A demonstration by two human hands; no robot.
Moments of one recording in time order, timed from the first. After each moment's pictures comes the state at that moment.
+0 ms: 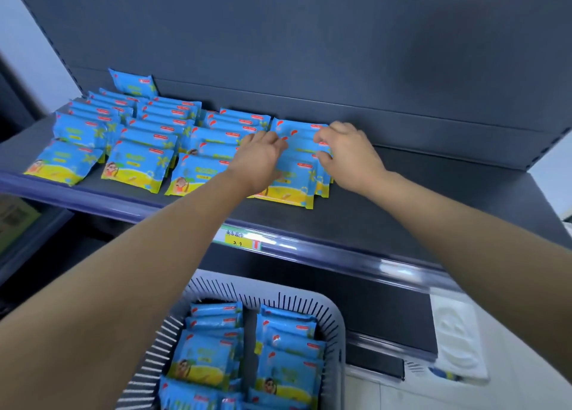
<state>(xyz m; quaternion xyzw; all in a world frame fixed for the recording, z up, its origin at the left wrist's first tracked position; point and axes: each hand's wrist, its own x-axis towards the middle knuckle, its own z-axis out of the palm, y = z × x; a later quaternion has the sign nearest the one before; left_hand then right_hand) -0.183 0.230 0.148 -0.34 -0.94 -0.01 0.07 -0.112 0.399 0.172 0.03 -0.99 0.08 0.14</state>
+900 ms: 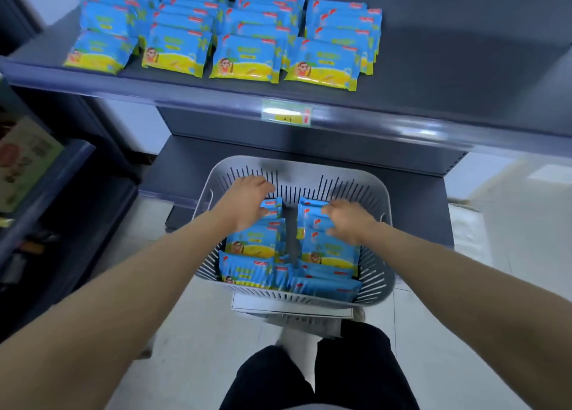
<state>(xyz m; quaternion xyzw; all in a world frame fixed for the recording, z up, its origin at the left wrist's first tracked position) -0.021 0.049 -0.026 -0.40 -0.91 -0.04 -0.08 0.071 0.272 -0.053 0.03 -0.98 0.02 -0.22</state>
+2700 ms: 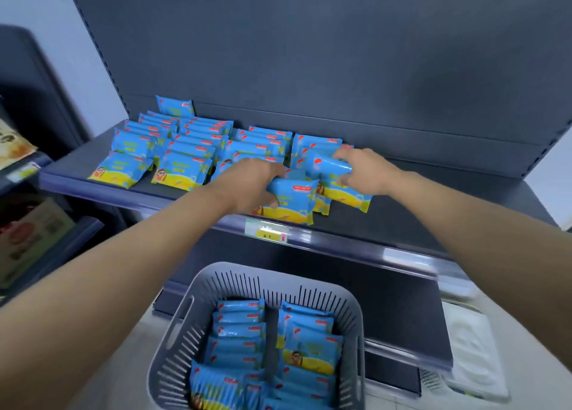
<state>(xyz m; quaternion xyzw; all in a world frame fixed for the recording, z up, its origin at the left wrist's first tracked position) -0.096 0.140 0.206 -0.36 -0.93 -0.11 -0.01 -0.077 0.386 0.189 0.01 -0.99 0.12 0.01</state>
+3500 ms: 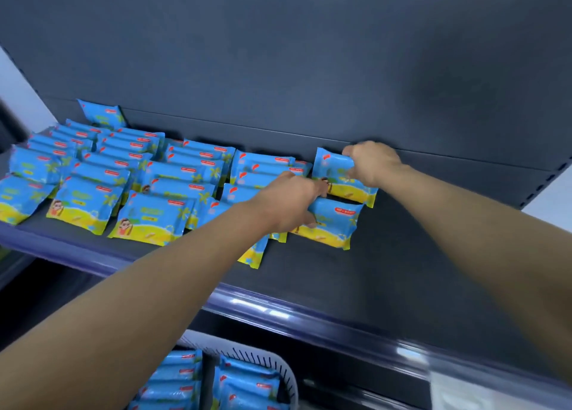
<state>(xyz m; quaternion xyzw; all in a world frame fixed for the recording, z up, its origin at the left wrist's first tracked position) -0.158 0.355 0.174 -0.42 -0.90 -0.09 -0.05 -0.188 0.560 0.164 -0.05 -1.00 -0.05 0.01</state>
